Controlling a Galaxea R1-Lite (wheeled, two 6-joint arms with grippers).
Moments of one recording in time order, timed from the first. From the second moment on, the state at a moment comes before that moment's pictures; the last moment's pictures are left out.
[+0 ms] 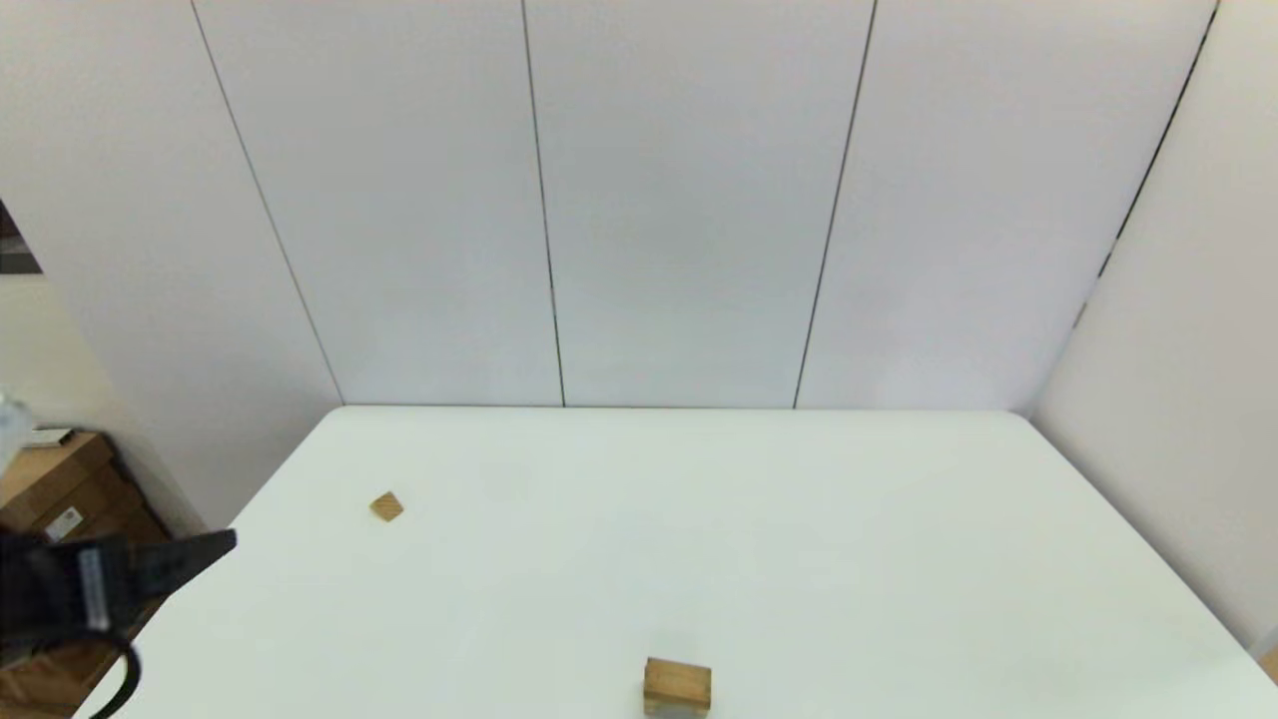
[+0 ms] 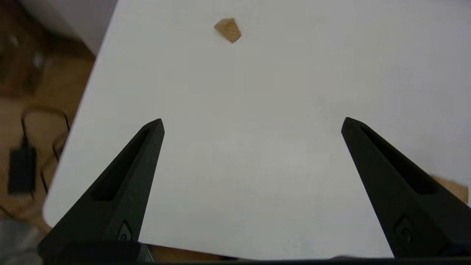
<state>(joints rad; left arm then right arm) 0.00 1.14 -0.57 0.08 0.04 -0.24 0.00 0.00 -0.05 0.13 0.00 0.00</state>
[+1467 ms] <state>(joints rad) 0.03 2.38 -1.58 0.45 0.12 -0.99 0.00 0.00 -0.05 0.13 0.00 0.00</state>
